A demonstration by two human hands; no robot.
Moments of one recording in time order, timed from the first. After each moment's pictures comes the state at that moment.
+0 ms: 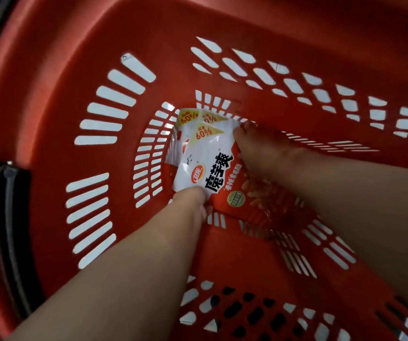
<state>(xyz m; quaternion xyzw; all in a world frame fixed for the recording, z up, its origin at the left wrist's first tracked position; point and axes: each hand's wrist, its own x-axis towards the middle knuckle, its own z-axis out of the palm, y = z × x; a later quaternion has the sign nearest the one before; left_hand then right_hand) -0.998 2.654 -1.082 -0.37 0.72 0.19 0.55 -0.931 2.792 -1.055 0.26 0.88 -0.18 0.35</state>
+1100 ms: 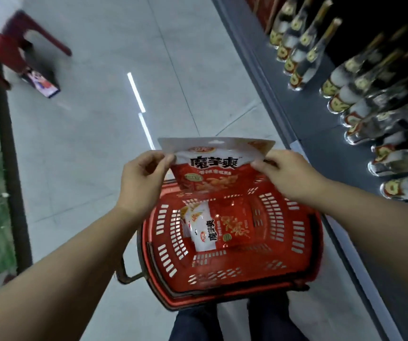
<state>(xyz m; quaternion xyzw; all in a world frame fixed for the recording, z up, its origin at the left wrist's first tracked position) -1.083 2.769 -0.663 0.43 0.72 0.36 0.40 -0.832 2.822 -0.662 0.59 0.67 -0.44 -0.08</state>
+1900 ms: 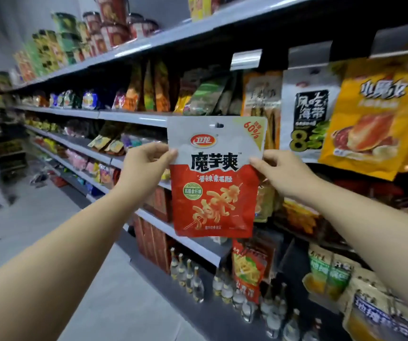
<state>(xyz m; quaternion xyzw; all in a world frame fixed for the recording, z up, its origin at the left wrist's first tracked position) -0.927 2.827 0.001 0.73 0.35 0.50 0.31 -0.690 2.738 -0.009 0.68 0.59 -0.09 -0.43</state>
